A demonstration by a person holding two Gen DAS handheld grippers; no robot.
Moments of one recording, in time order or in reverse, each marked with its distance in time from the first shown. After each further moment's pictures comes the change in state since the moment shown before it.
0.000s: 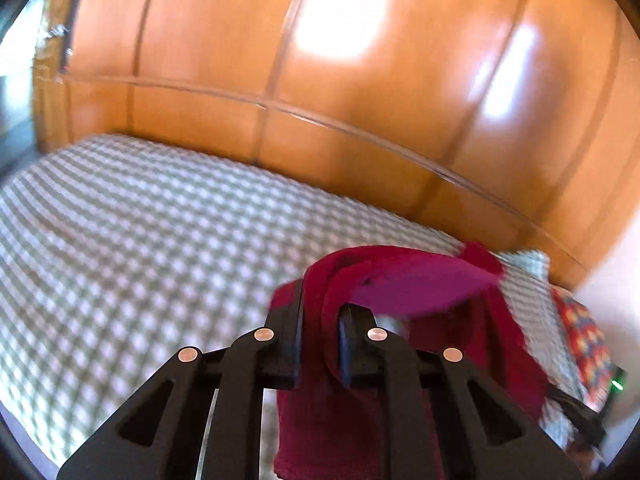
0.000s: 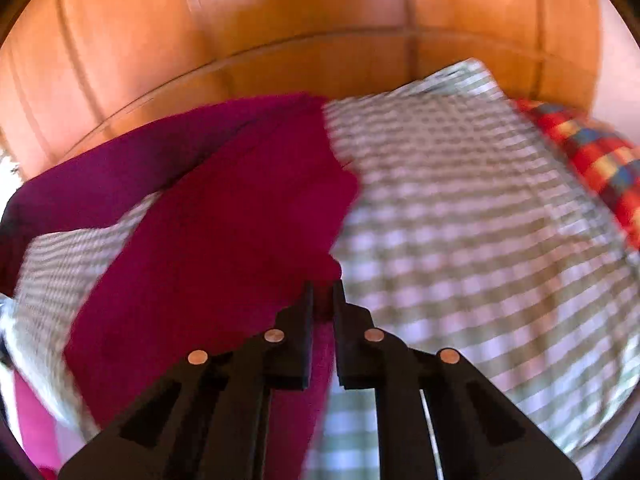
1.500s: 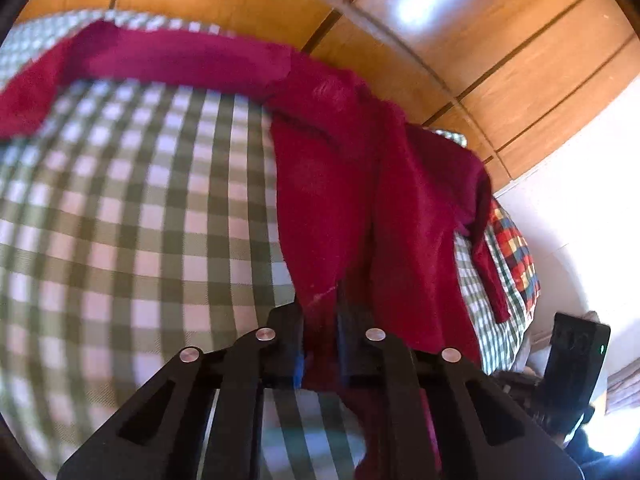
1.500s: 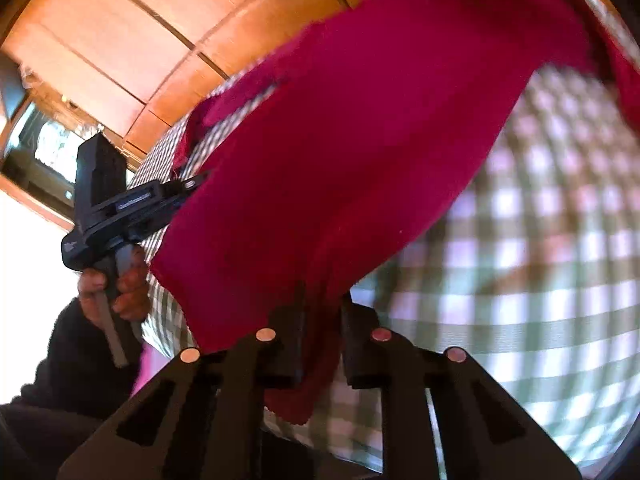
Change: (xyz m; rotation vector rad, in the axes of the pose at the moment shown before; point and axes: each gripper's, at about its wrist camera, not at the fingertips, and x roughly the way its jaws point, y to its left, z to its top) left arm 0.092 -0.075 -0.109 0.055 0.404 -0.458; right arm -0.001 0.055 -0.049 -0.046 0.293 0.486
